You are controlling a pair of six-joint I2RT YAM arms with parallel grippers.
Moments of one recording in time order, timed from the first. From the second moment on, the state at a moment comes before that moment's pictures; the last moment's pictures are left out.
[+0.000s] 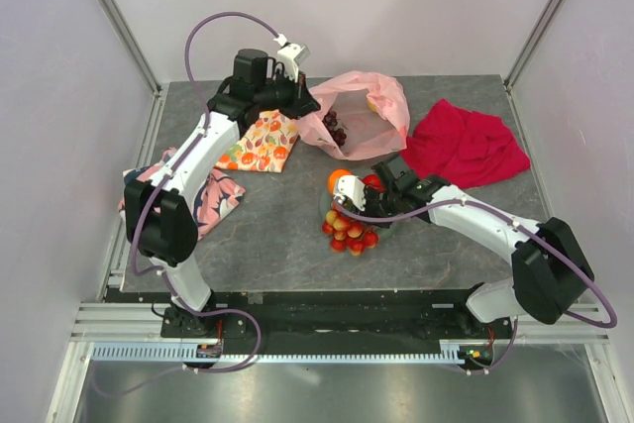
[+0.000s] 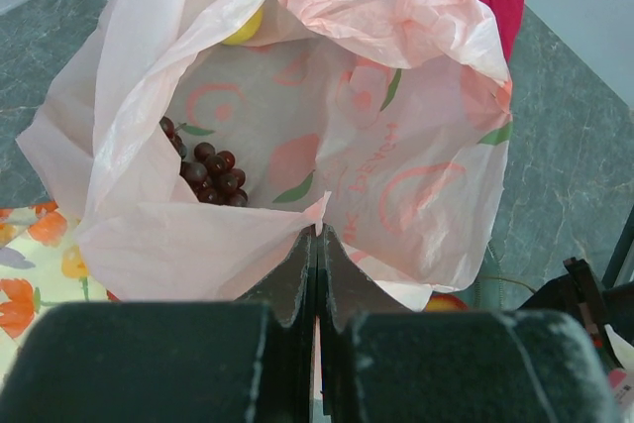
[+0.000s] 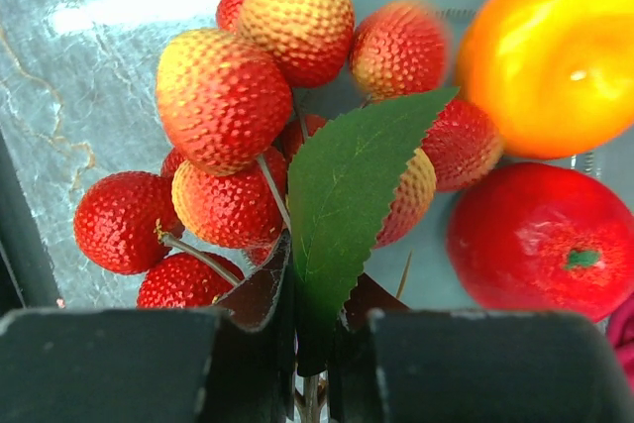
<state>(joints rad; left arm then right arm) -0.37 1.77 1.64 -0.31 0.56 -0.04 0.65 1.41 0.91 -0.50 -0.38 -0.66</state>
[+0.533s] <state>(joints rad) -0.38 1.74 1.62 -0.31 0.56 -0.04 0.64 1.35 0.93 -0.56 -0.38 -0.65</state>
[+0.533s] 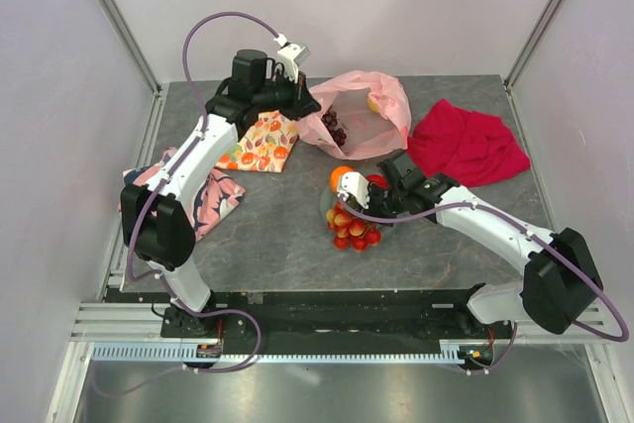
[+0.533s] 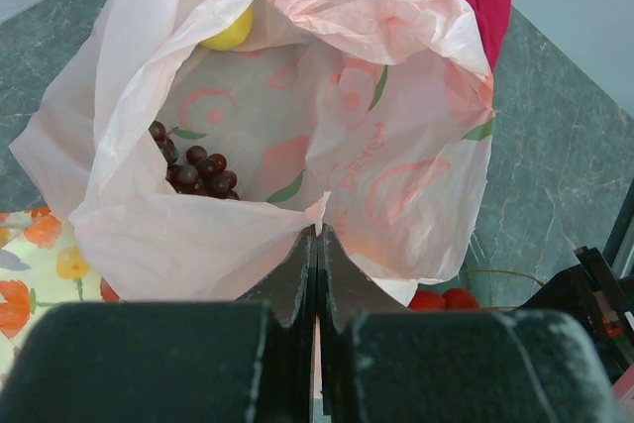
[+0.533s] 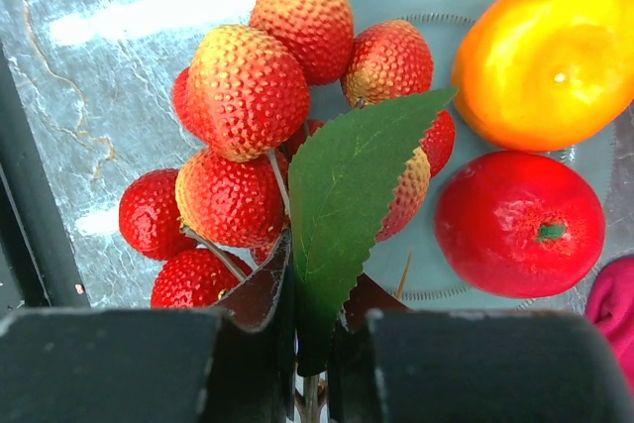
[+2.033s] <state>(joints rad) -0.43 1.71 1.60 -0.31 0.64 -0.06 0.53 1.42 1.39 -0.47 -0.19 -0.51</state>
